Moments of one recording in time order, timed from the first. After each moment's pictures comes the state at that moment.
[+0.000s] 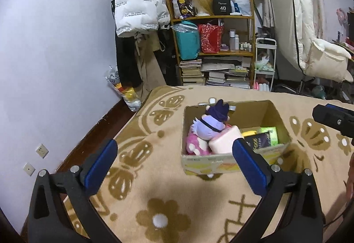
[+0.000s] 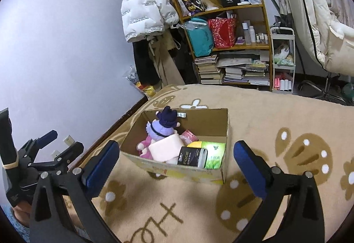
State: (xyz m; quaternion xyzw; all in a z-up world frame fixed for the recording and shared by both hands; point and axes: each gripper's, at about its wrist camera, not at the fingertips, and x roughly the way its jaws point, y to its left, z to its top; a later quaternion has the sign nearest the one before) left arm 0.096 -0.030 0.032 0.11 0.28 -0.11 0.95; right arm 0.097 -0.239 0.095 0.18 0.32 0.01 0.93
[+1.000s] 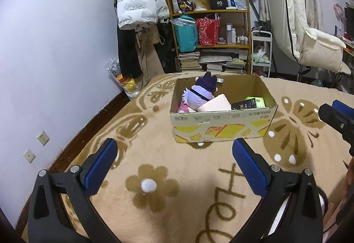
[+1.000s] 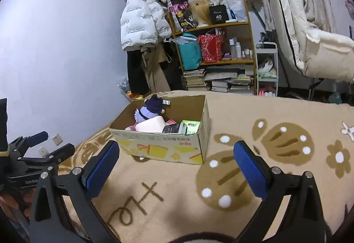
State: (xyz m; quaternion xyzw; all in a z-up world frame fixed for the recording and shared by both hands) left arm 0.019 -0.025 -0.010 0.11 0.29 -0.11 0.95; right arm 0.013 -0.227 0.058 0.14 0.26 -0.04 0.95
